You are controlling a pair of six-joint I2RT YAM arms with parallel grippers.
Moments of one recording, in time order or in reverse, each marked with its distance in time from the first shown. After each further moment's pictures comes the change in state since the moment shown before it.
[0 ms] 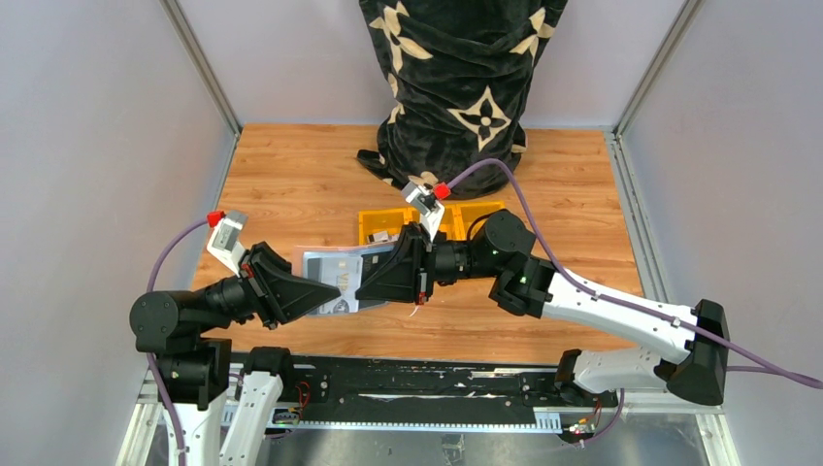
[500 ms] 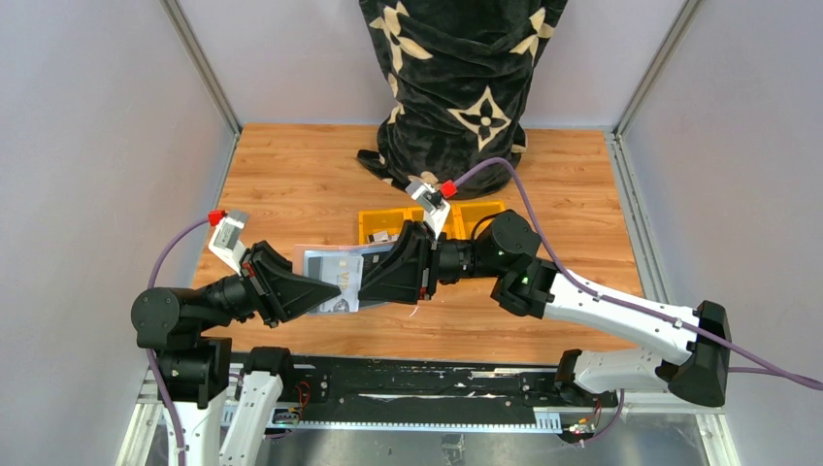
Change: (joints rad) left arm 0.000 0.008 0.001 -0.018 0.000 0.029; right arm -0.003 -0.017 -0.016 0.043 0.010 0.019
